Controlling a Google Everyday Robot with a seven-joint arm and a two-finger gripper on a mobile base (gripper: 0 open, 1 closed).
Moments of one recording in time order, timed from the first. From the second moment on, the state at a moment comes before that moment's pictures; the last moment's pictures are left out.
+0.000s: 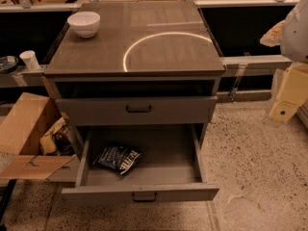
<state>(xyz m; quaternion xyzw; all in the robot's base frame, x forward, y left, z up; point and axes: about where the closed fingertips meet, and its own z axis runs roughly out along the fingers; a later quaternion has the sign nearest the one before) 0.438 -0.216 0.977 -0.60 0.78 -0.04 0.16</state>
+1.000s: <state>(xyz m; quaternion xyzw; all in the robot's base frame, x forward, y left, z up) 0.451 -0.176 0.883 -0.58 0.79 0.05 0.18</state>
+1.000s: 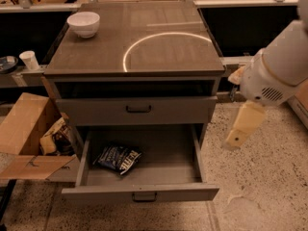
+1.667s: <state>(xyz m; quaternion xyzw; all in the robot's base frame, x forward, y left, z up) 0.463 -0.098 0.761 -0.56 0.78 0.16 0.21</state>
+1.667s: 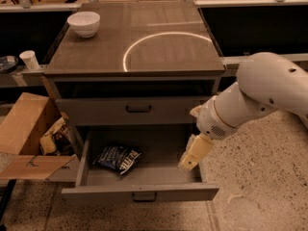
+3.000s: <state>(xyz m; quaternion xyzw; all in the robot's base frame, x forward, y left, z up) 0.486 -0.035 0.662 -0.55 0.79 0.22 0.17</state>
